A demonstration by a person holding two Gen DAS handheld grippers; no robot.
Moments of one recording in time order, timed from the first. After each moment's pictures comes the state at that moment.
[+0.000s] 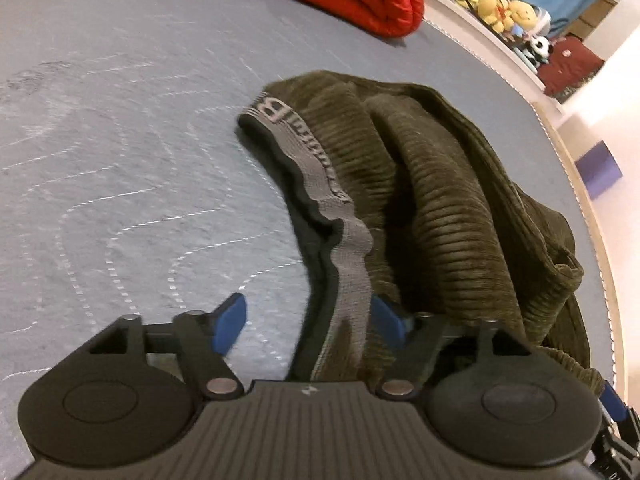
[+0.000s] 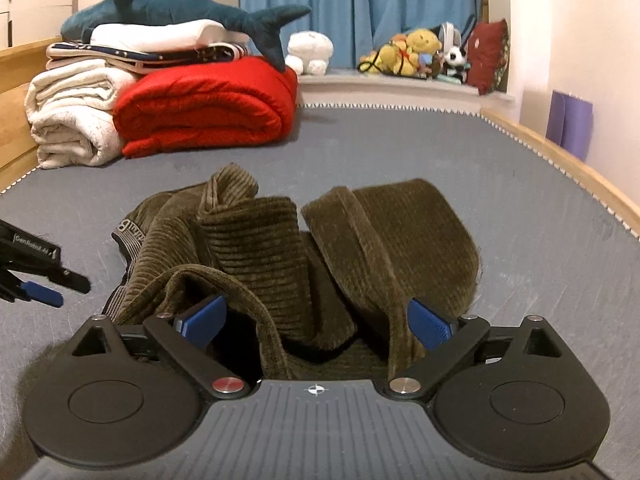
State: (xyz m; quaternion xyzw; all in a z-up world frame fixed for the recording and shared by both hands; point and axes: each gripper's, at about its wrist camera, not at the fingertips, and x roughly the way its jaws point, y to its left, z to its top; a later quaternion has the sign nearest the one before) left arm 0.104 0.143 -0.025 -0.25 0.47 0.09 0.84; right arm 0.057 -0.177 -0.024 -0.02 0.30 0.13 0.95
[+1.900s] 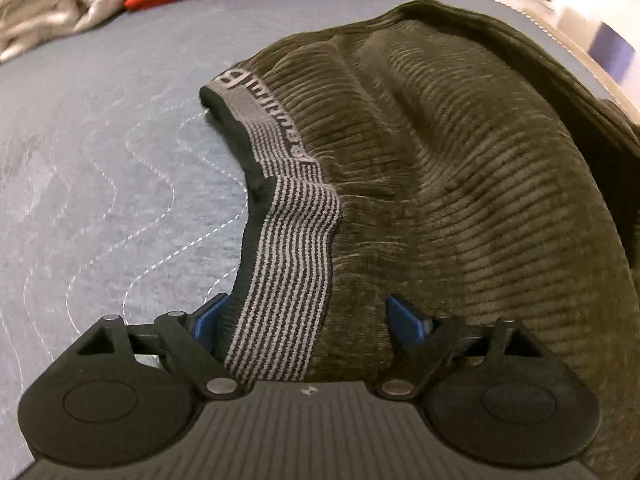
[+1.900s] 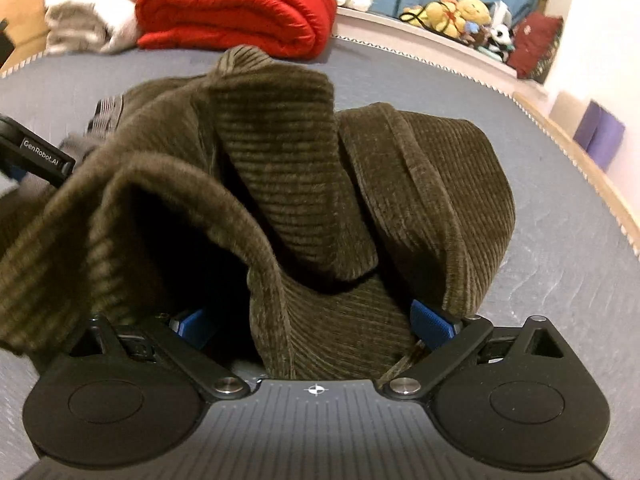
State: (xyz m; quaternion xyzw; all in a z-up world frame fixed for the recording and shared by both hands) left arm 0.114 0.122 -0.080 -0.05 0.49 0.09 0.86; right arm 0.066 -0.141 -0.090 -0.17 0.35 0.14 0.91
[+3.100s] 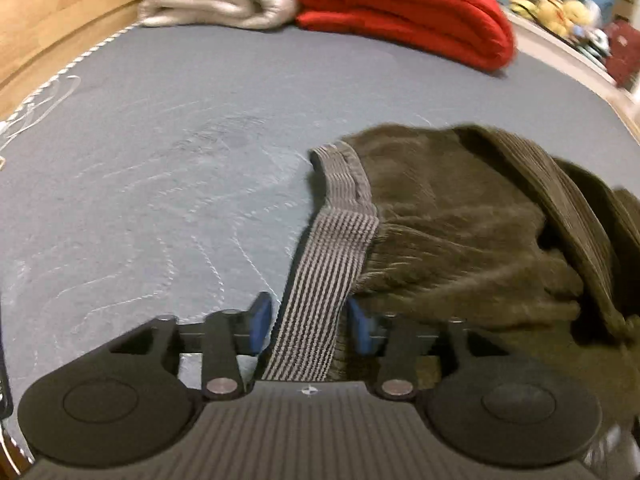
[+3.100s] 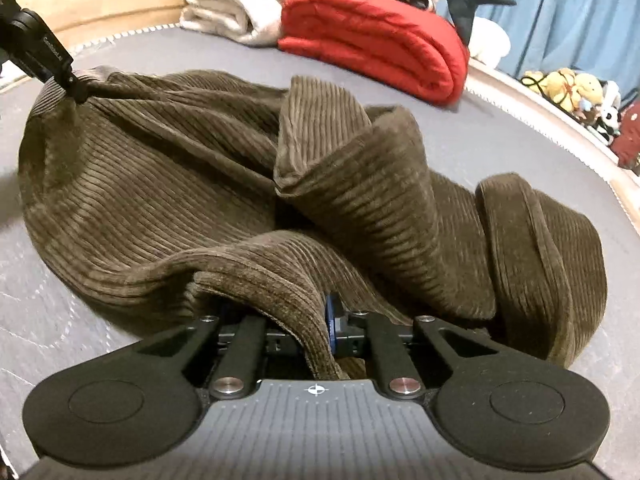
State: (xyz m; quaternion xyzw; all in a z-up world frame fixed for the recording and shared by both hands) left arm -0.039 0.233 0.022 -0.12 0.44 0.24 0.86; right arm 0.014 -0.095 -0.083 -0.22 0.32 0.29 0.87
